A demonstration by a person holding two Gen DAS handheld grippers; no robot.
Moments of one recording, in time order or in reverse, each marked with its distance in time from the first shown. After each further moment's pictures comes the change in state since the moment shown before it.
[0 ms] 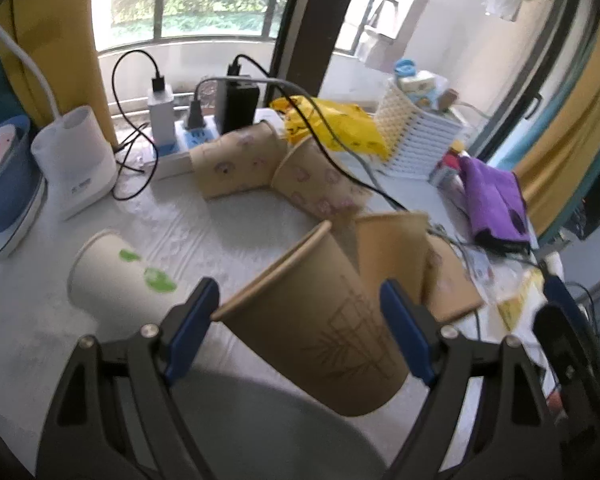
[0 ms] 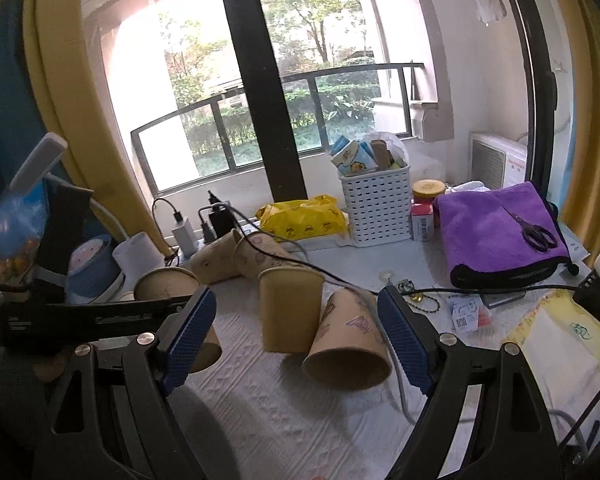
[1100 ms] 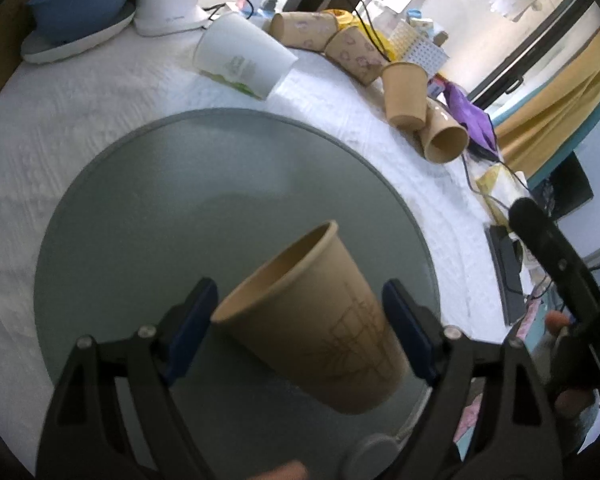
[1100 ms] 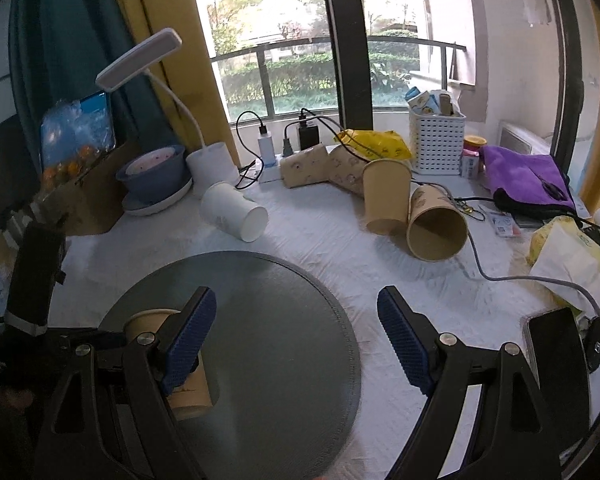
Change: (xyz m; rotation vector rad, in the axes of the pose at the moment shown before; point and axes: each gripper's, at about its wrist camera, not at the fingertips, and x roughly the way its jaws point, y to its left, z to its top) left arm -0.073 0.084 -0.161 -0.132 0.154 -0.117; right arm -0.066 0.105 -0.081 -0.130 0.158 0.058
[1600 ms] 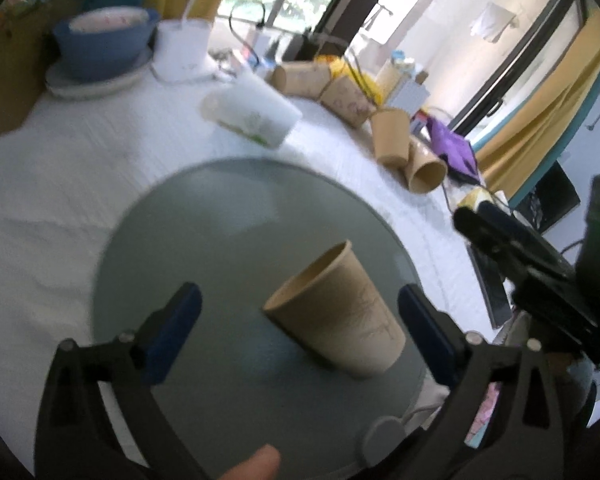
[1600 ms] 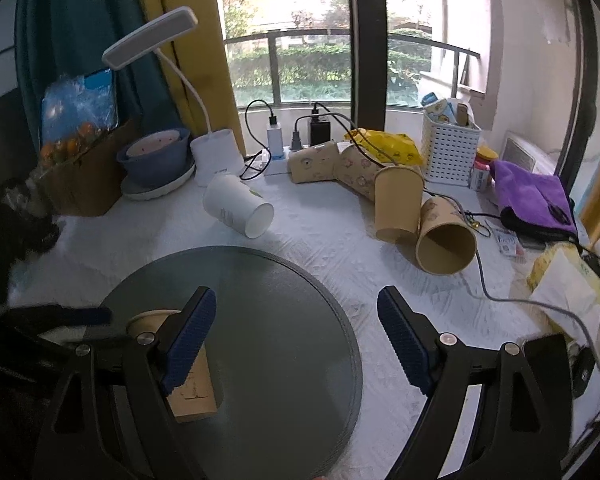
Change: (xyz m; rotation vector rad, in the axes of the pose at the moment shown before) left arm -0.058 0.020 -0.005 0.045 -0.150 -0.020; right arm 0.013 0.016 0.016 -0.105 0.064 -0.018
